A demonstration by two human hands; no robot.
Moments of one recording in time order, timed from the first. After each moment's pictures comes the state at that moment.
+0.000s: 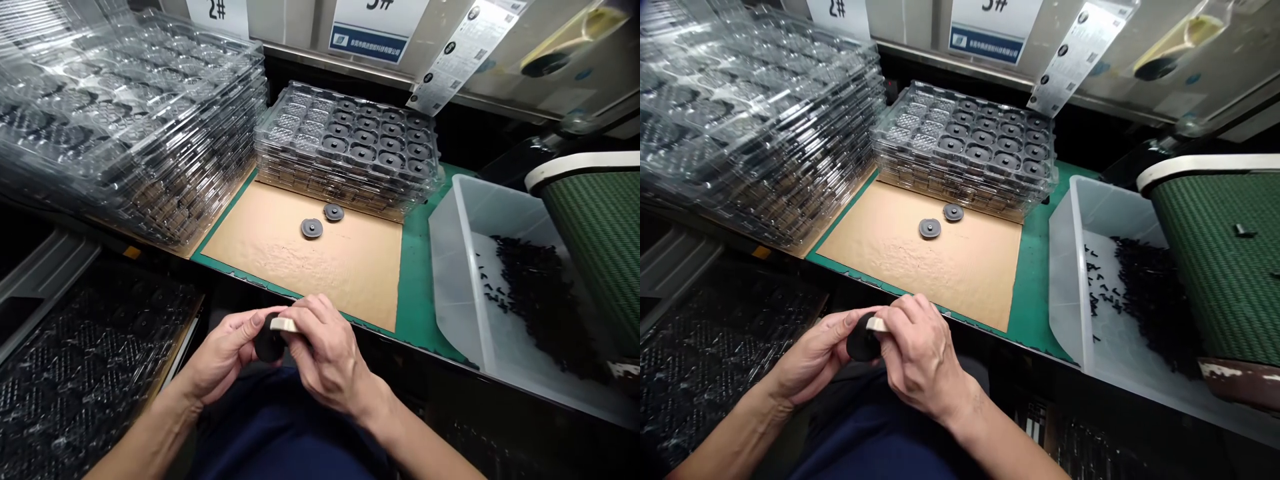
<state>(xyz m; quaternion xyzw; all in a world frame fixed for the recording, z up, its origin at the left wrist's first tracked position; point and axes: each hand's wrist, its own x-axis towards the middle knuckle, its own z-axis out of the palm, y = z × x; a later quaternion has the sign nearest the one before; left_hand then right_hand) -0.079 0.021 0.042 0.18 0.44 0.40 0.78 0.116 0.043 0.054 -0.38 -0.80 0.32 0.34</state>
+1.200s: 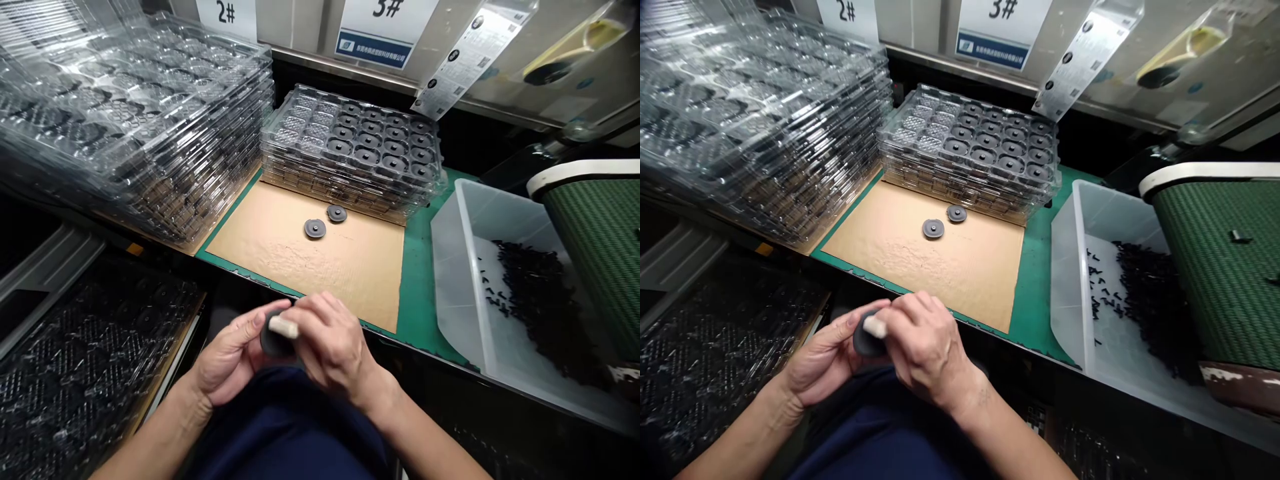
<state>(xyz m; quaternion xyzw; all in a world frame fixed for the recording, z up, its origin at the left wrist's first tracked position) -0.075 0.012 0.030 0.08 0.37 0.44 0.82 0.122 0.049 0.053 -0.33 -0.84 0.26 0.33</state>
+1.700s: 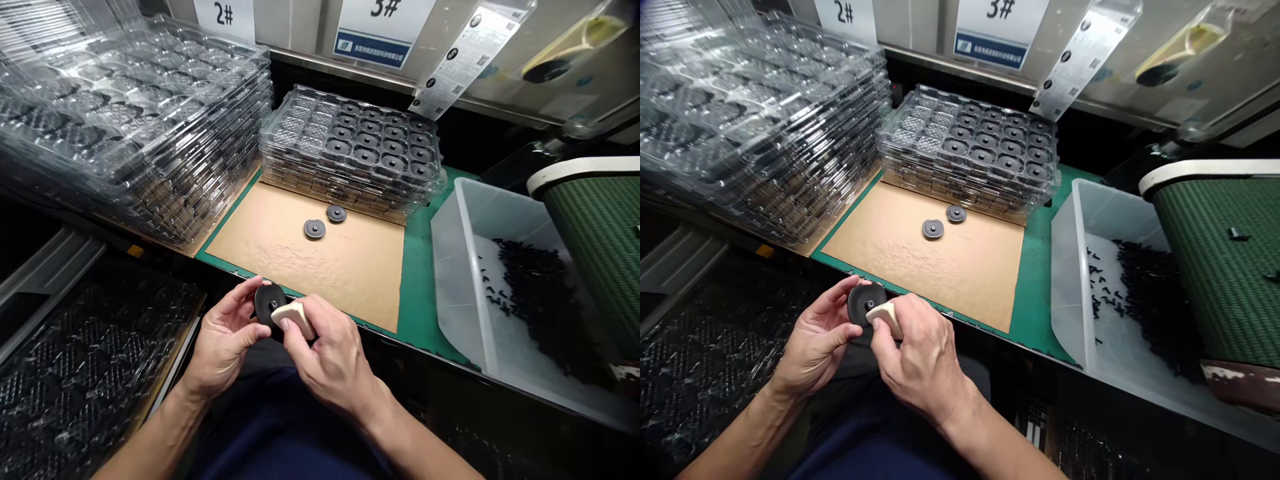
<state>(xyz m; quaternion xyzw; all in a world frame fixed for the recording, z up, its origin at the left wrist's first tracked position) -0.074 0.021 0.032 0.26 0.44 0.59 0.63 0.103 0.041 0.066 -0.45 -0.75 0.33 0.35</state>
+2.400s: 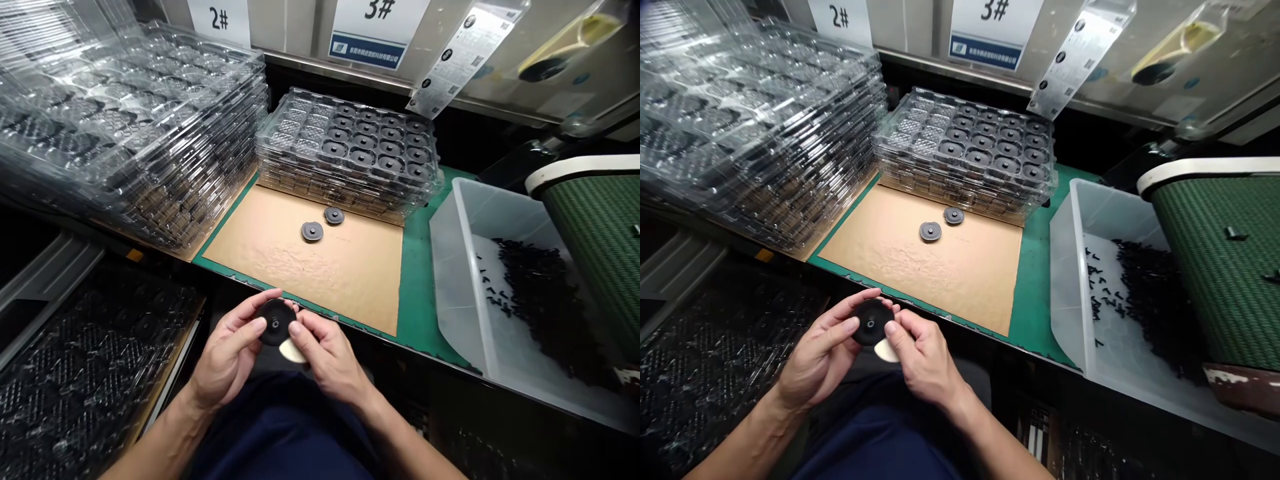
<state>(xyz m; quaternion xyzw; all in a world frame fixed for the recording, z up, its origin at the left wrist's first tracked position) -0.065 0.022 0.040 0.20 0.41 0.51 0.72 0.118 0.039 0.034 -0.42 -0.57 0.63 0.33</state>
